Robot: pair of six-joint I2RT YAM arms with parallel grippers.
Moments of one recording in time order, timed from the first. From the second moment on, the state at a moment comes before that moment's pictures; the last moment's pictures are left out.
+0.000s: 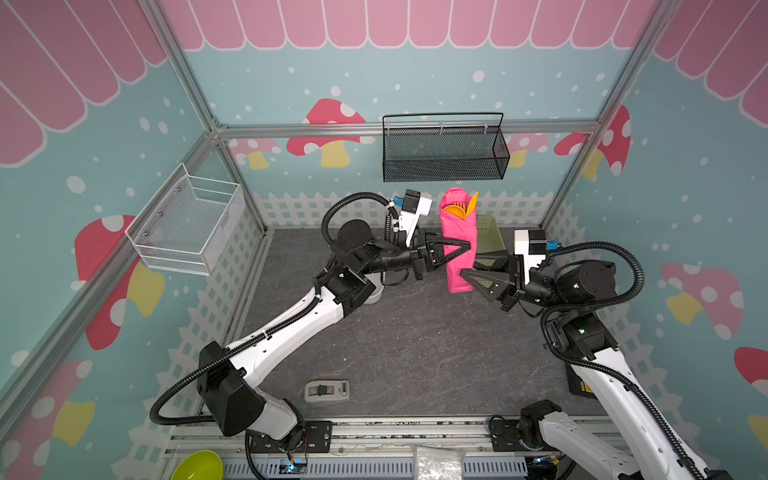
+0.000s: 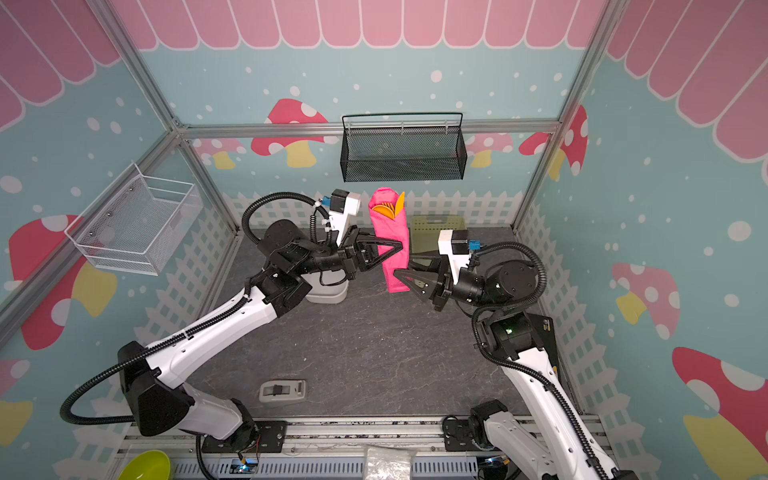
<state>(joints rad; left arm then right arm) -0.75 1.50 1.44 0.45 0.81 -0.64 0.31 0.90 0.99 0.25 -0.96 0.34</state>
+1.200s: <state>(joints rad) -0.75 1.33 1.37 0.33 0.66 -0.50 0.31 0.88 0.96 0.33 -0.95 0.38</state>
